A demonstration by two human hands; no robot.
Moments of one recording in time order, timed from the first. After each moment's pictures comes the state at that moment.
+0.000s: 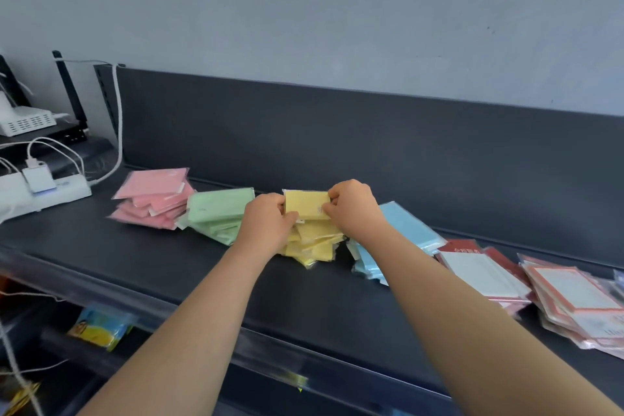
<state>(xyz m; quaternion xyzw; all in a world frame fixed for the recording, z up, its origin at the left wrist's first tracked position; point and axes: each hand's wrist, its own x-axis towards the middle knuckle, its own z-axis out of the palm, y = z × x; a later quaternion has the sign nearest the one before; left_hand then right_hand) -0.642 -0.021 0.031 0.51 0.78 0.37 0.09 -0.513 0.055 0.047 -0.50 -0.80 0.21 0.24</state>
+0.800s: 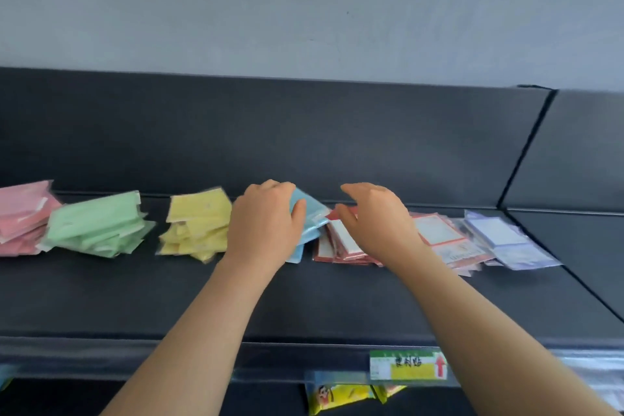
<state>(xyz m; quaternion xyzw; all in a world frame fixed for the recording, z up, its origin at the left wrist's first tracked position) -0.485 -0.030 0.049 0.67 0.67 0.31 -0.08 -0.322 0.007 0.044 -0.56 -0.79 -0.03 0.25</state>
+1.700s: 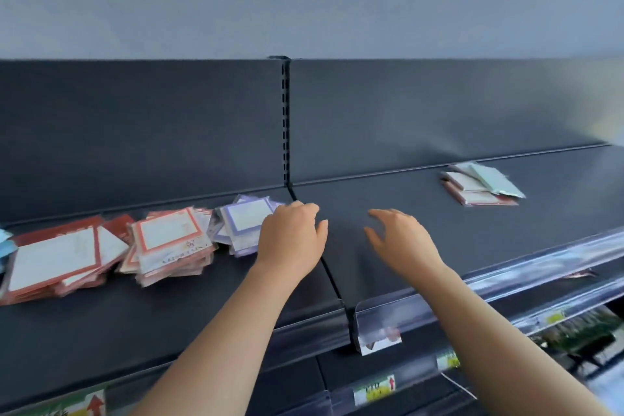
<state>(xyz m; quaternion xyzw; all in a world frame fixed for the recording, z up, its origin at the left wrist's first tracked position) -0.074 0.014 -0.002 0.80 0.54 0.25 0.04 0.102 -0.022 -0.009 -0.75 -0.64 0.01 0.19</state>
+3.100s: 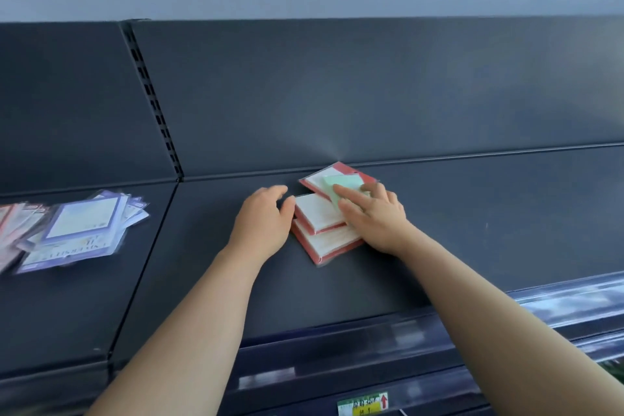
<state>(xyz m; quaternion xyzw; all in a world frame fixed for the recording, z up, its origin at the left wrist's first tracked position) 0.129 0.081 -0.046 0.70 0.63 0.30 0.15 0.326 0.068 -0.044 -0.67 -0.69 0.19 0.19</state>
